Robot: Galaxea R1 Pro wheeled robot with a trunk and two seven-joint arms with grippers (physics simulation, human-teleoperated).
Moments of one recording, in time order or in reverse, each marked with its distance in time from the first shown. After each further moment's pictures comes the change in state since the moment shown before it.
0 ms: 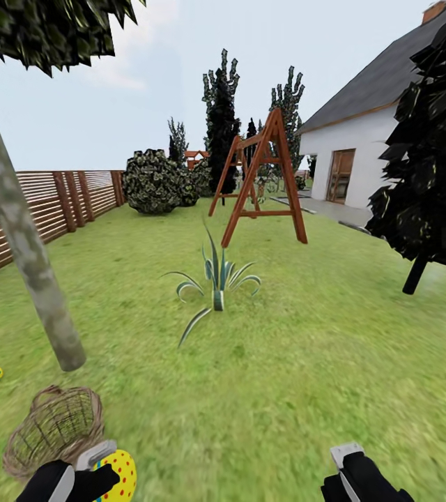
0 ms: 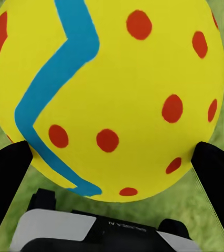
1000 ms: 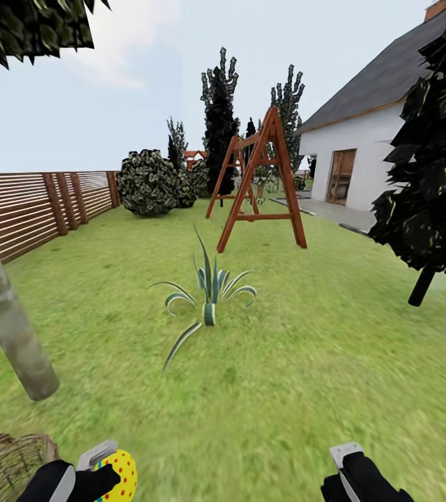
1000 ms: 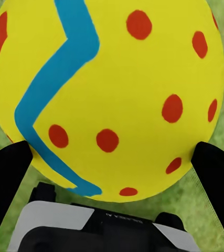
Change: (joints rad) left arm 0.000 -0.003 -0.001 0.000 0.000 0.000 0.000; right arm 0.000 0.001 0.000 0.000 0.001 -0.003 -0.001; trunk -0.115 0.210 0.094
